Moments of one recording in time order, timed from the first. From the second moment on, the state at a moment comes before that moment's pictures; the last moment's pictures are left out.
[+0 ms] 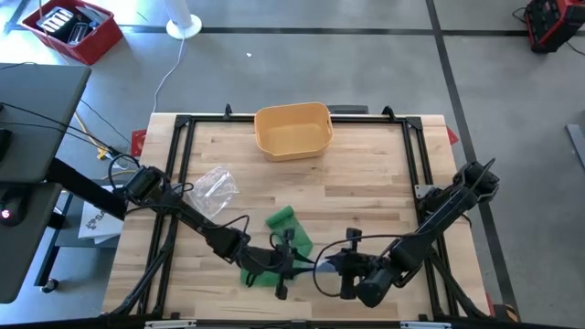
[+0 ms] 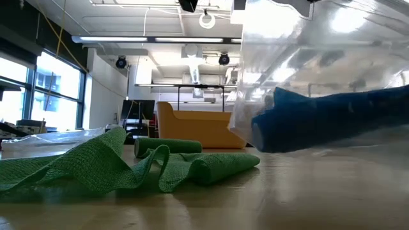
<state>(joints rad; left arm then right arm) -0.55 1.86 1.13 0.47 -0.46 0.00 0.75 1.69 1.23 -0.50 0.71 0.57</state>
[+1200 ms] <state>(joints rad) -0.54 1.84 1.13 0.45 -0.51 0.08 0.75 1.68 1.23 -0.49 0.72 0.56</state>
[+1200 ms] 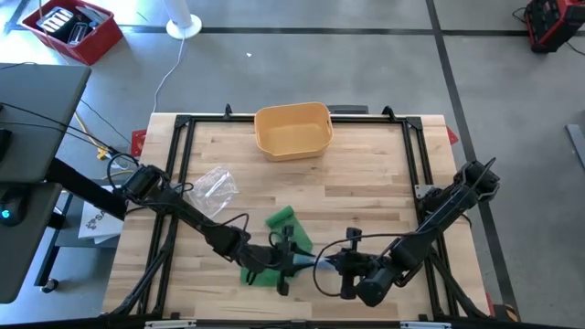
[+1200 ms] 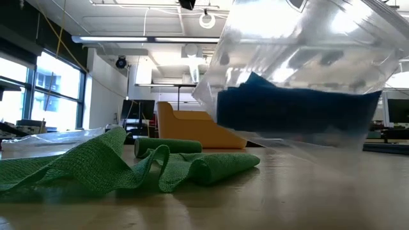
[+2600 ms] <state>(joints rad) -0.49 1.84 1.13 0.47 -0.50 0.03 0.75 1.68 1.23 -0.48 0.72 0.55</state>
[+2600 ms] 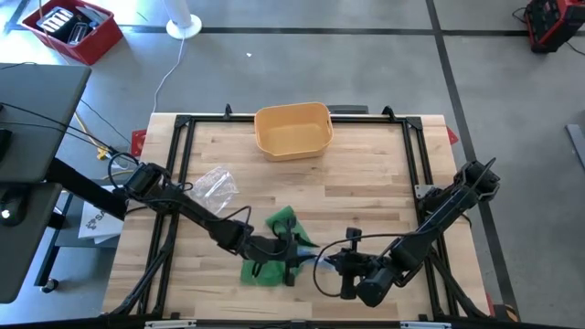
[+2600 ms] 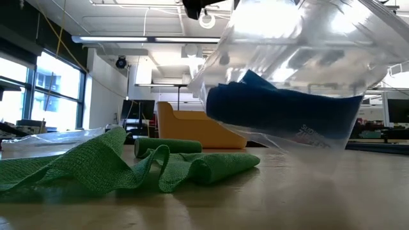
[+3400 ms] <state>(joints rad) -0.50 1.78 1.12 0.24 -0.44 -0.04 0.75 1.68 1.23 -0.49 0.71 0.54</state>
